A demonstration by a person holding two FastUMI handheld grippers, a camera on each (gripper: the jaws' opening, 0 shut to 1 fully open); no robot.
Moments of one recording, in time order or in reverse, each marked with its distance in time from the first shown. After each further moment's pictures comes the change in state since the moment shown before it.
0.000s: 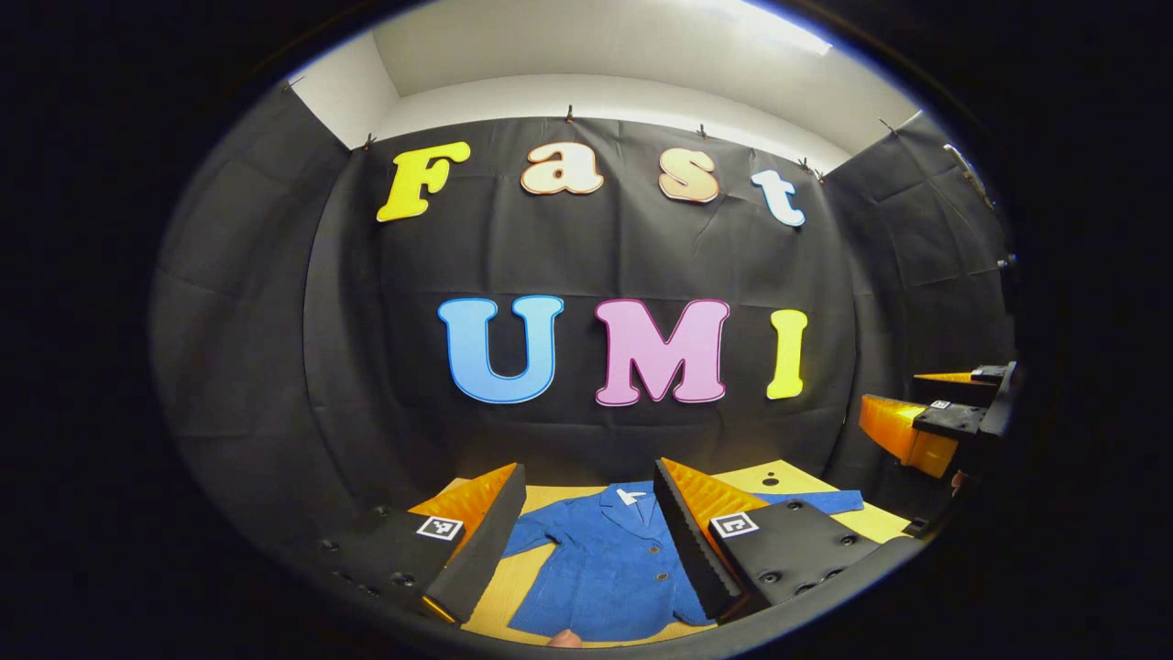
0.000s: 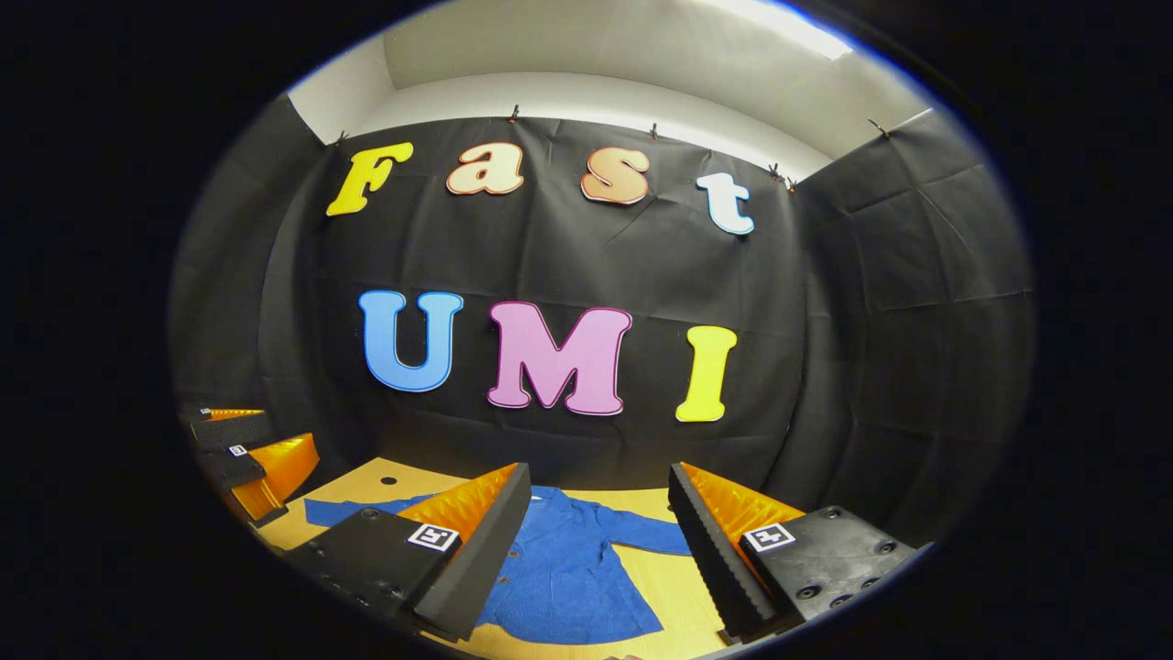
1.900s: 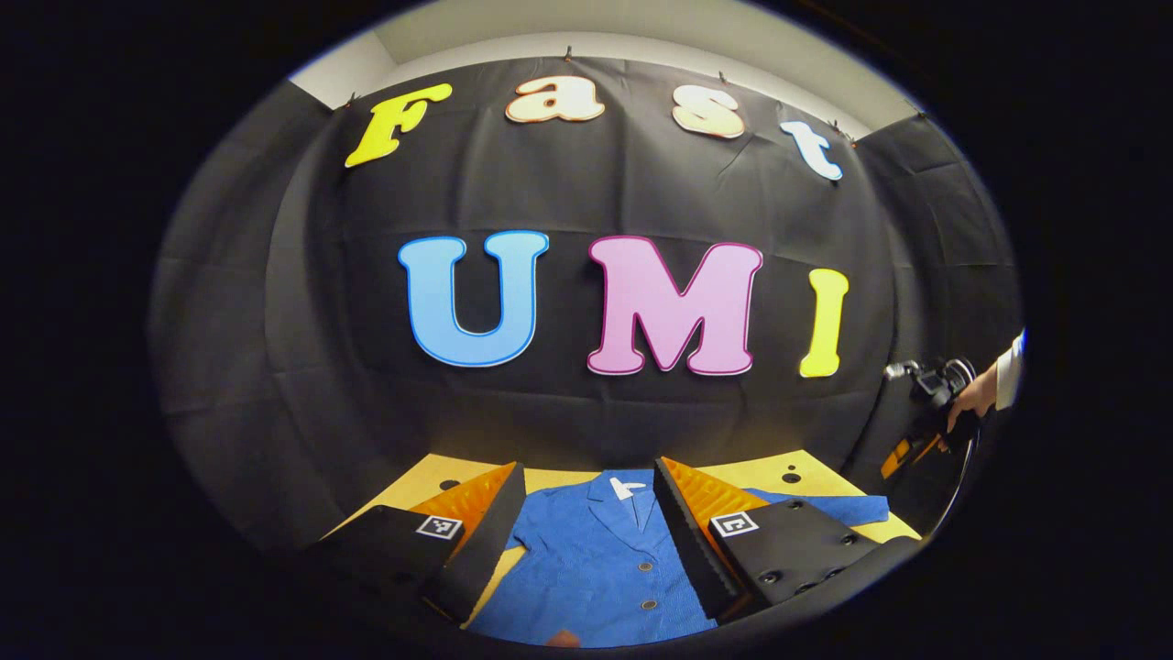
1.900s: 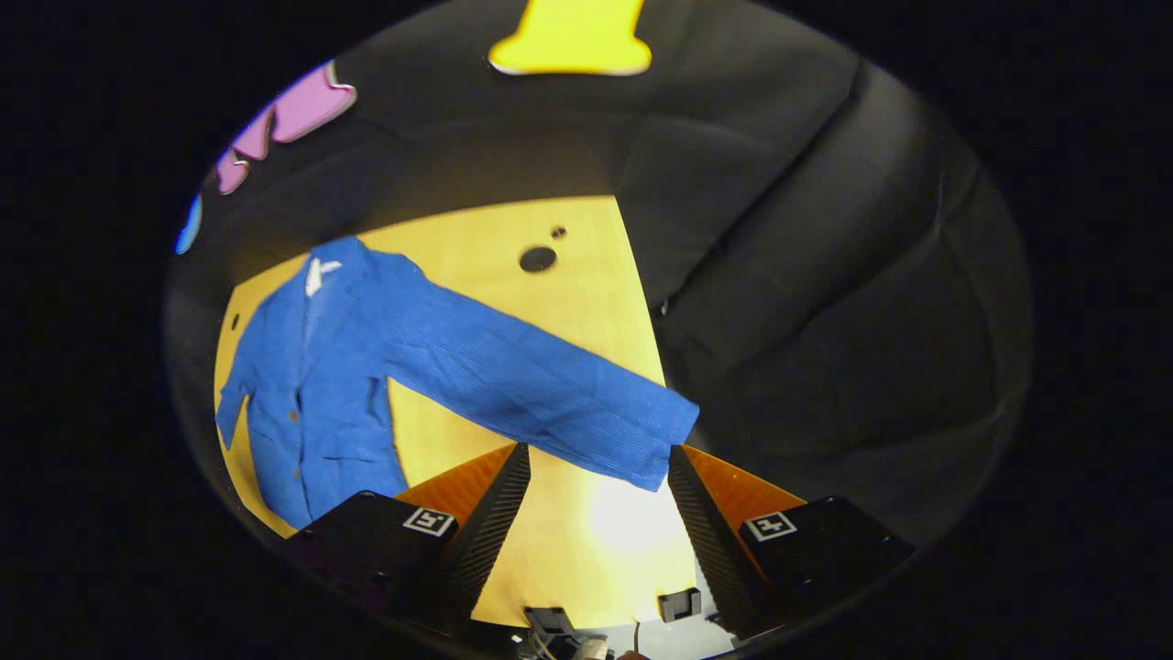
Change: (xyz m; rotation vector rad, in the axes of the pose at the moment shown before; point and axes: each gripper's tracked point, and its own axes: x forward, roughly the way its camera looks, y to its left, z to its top) left arm 0.172 -0.042 -0.048 -0.049 0.147 0.050; right arm 0.266 -0.345 -0.366 0.018 1.344 -0.138
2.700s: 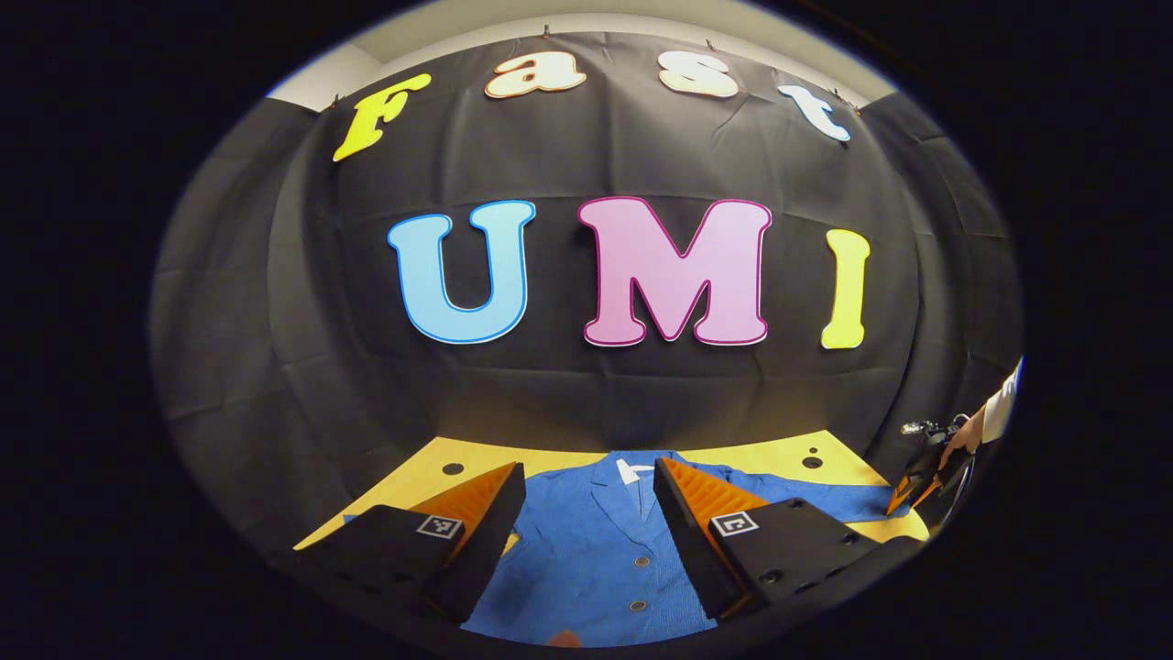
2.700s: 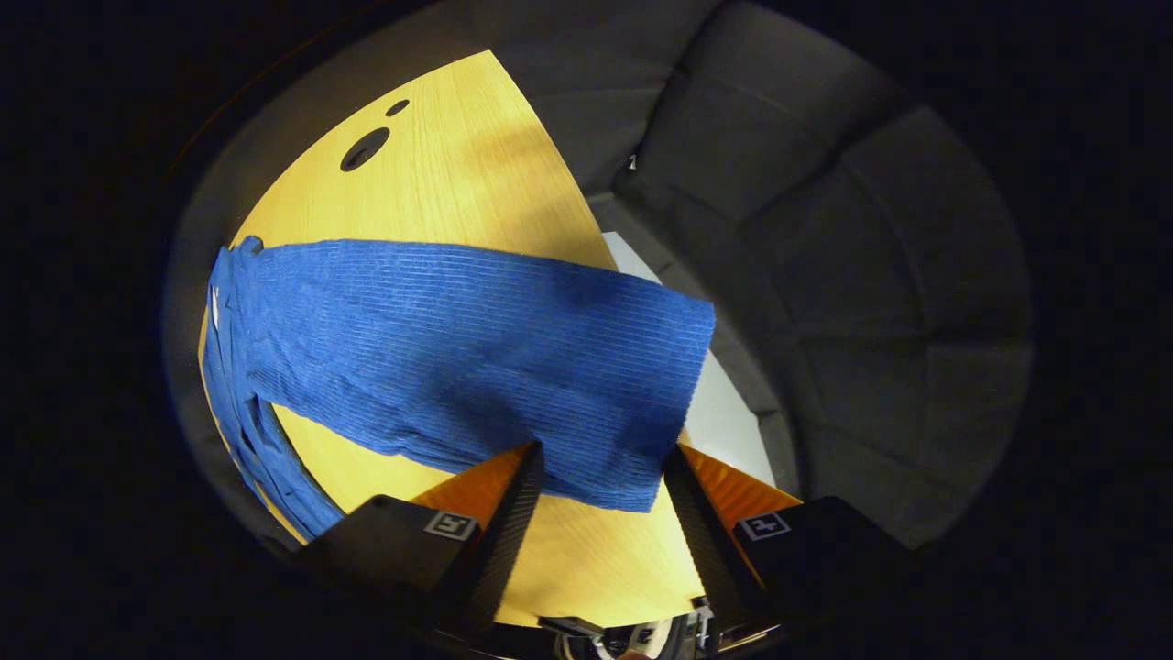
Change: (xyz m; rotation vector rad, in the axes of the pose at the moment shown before) left arm 0.029 -0.039 -0.020 0.037 0.077 0.066; right arm 0.120 -0.014 -0.053 0.278 0.325 0.063
